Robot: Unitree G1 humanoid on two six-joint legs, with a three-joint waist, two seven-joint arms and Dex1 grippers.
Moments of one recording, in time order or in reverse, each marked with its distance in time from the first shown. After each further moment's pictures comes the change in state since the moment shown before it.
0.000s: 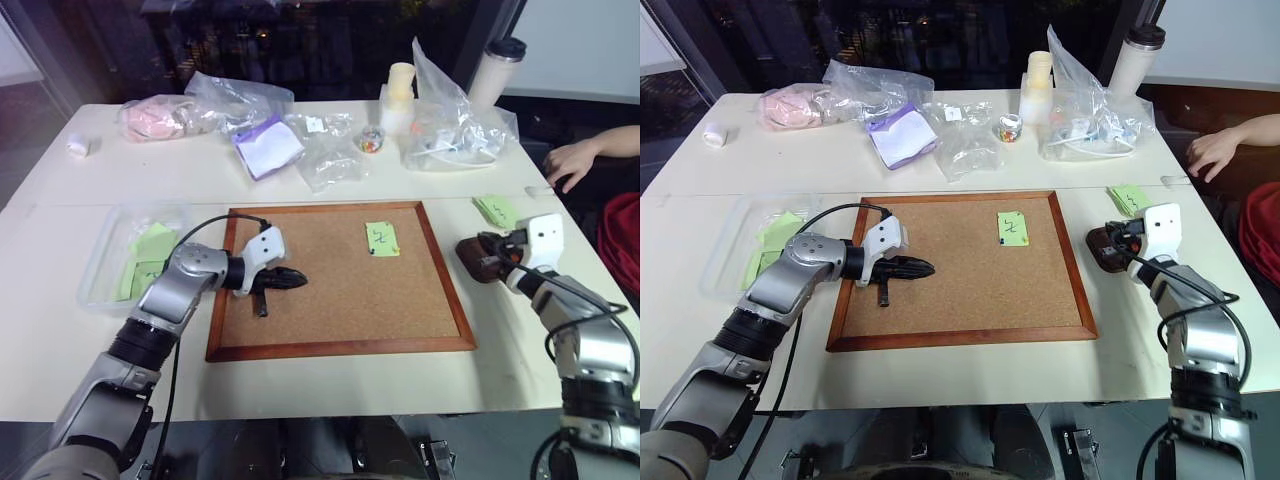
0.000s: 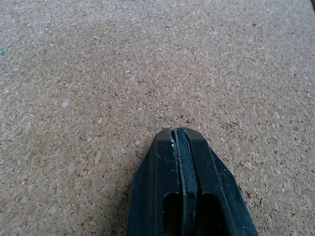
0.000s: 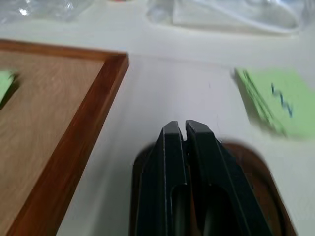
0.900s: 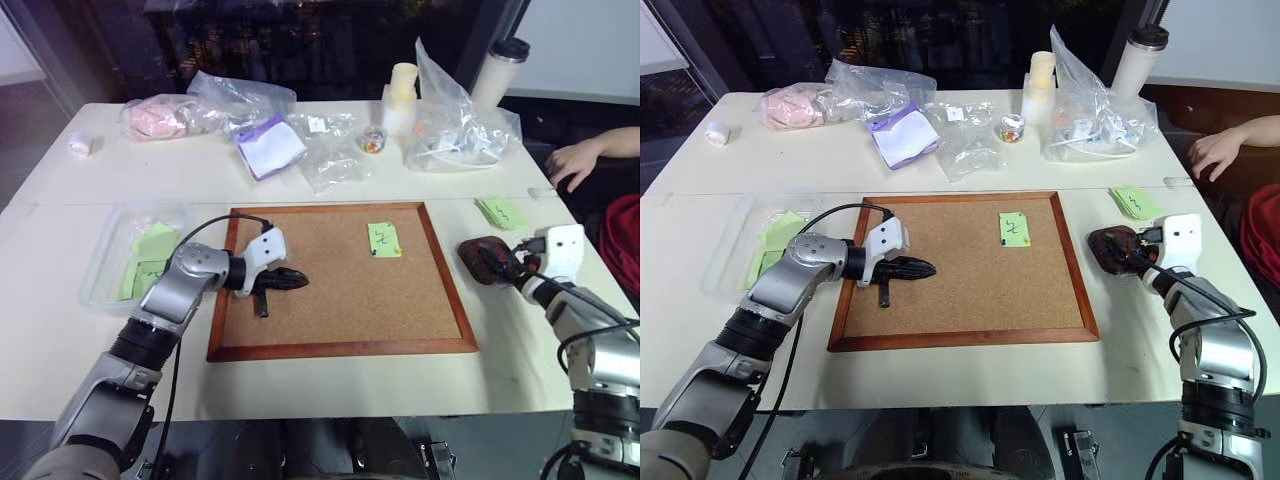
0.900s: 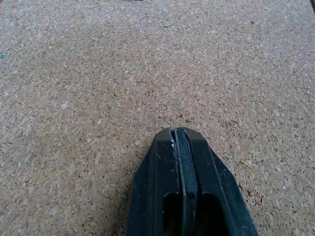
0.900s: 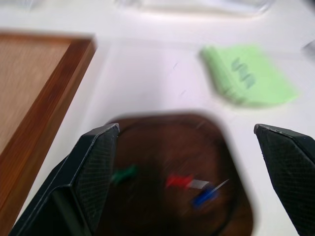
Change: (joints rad) left arm 0.000 -0.003 -0.003 0.009 0.006 -0.020 -0.011; right arm 0.005 -0.005 -0.054 -0.004 0.019 0.003 -0.076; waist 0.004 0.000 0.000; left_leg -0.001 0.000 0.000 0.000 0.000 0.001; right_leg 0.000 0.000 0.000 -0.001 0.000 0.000
